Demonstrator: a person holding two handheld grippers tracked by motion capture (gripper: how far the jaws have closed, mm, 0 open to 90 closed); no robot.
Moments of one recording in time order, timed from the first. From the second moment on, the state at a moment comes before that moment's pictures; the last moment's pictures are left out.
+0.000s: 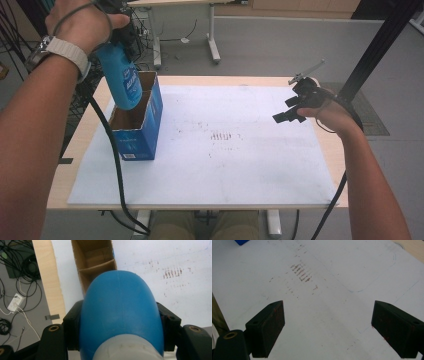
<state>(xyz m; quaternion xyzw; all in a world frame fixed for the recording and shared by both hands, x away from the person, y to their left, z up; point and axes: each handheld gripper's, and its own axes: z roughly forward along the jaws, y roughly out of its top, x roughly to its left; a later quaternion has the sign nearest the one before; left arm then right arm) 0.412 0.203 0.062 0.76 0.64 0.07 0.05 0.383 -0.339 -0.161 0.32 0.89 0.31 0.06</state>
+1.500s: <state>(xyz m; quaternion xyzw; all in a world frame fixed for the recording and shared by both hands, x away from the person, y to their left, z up) 0.432 0.219 0.006 0.75 0.65 0.06 0.05 0.390 -0.339 -0.175 0.33 0.89 0.30 0.05</state>
